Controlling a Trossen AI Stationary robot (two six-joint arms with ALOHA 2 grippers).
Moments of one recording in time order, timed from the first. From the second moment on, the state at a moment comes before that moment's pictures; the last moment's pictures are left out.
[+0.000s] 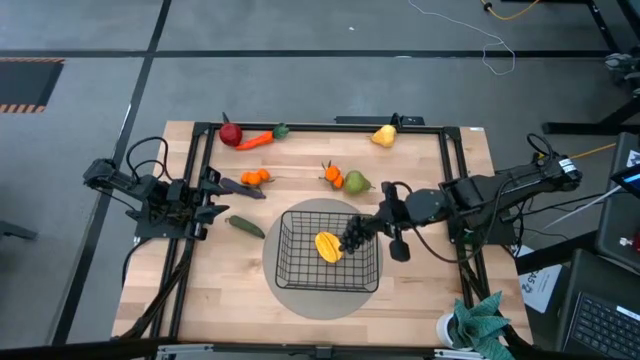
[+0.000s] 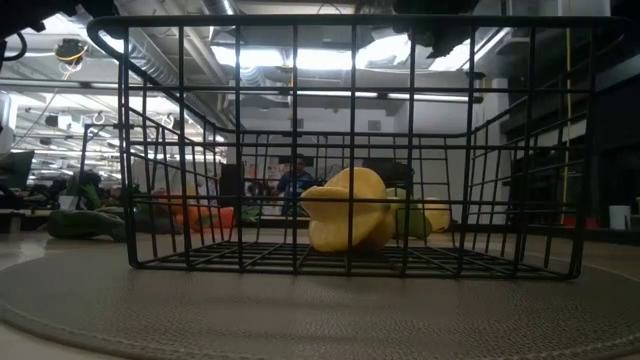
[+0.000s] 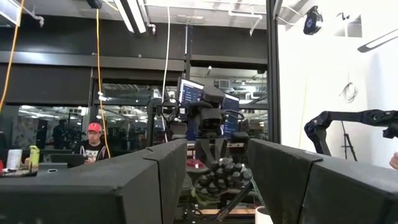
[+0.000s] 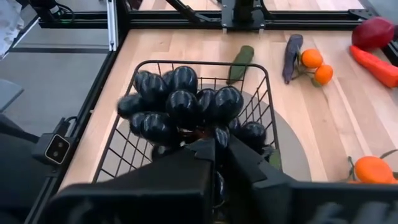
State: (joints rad) left arm -0.39 0.15 0.06 0.72 -0.34 0.17; right arm 0.31 1.19 1.10 -0.47 0.16 0.17
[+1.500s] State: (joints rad) left arm -0.39 0.15 0.06 0.72 -0.34 0.17; right arm 0.31 1.19 1.10 -0.47 0.23 0.15
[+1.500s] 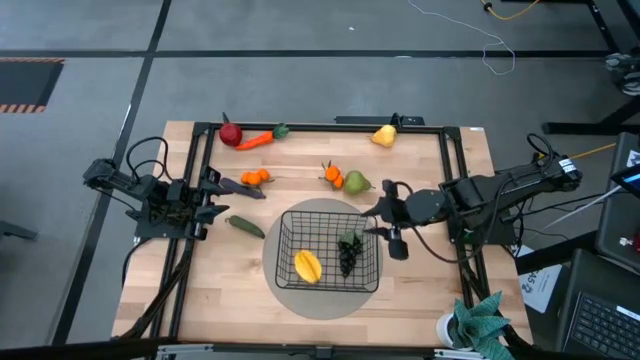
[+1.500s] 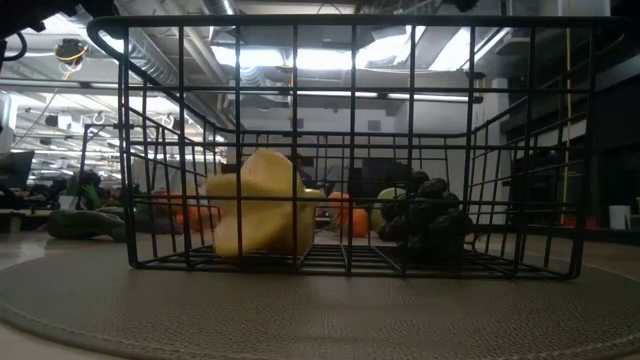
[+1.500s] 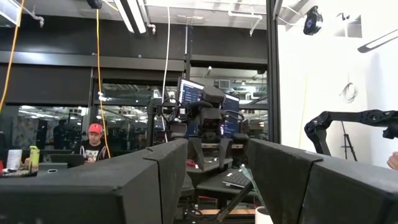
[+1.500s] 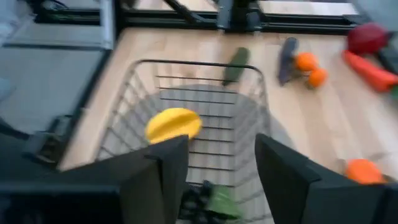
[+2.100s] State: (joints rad) left arm -0.39 0.15 0.06 0.71 -0.38 0.15; right arm 0.13 1.19 1.24 -0.66 0.72 0.20
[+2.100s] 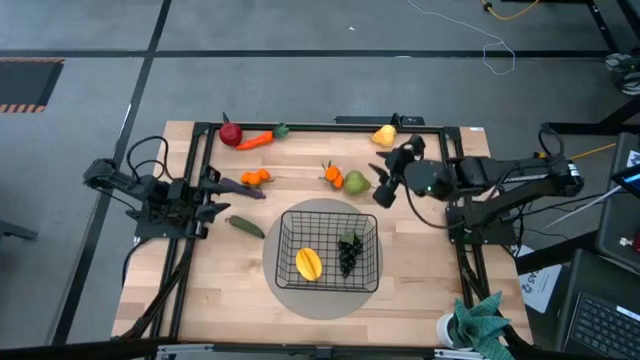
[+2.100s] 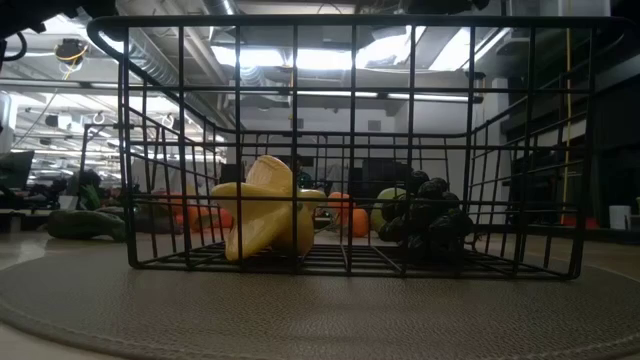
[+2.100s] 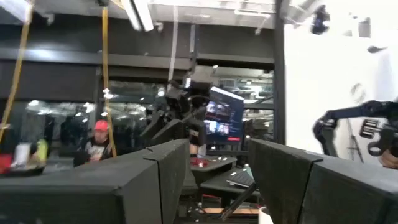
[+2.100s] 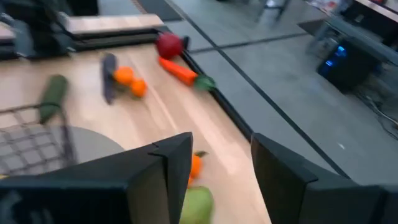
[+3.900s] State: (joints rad) left arm -0.35 1.03 0.66 -1.00 -0.43 -0.88; right arm 0.06 1.19 1.30 -1.07 0.52 0.44
